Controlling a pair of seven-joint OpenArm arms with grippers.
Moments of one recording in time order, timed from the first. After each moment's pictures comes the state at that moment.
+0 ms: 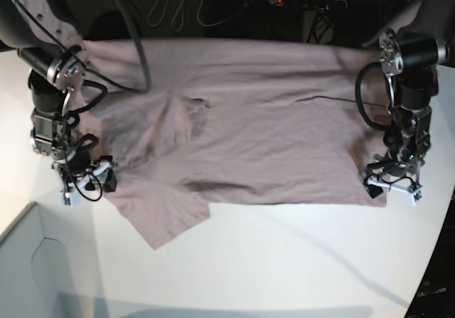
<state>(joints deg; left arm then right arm) -26.9 -17.4 -14.0 26.5 -19.4 -6.8 9.5 27.8 12.7 35.8 22.6 -23.9 36.4 1.8</state>
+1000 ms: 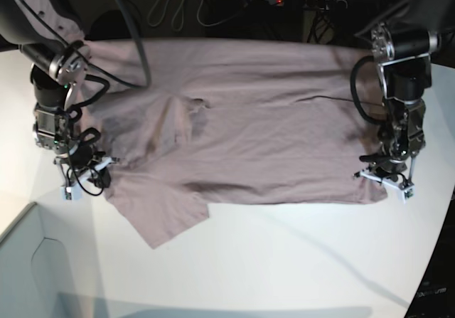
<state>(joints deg) -23.1 -15.4 -14.4 34.9 -13.3 -6.2 14.9 26.6 12.3 36.2 22.8 -24.1 36.6 4.7</state>
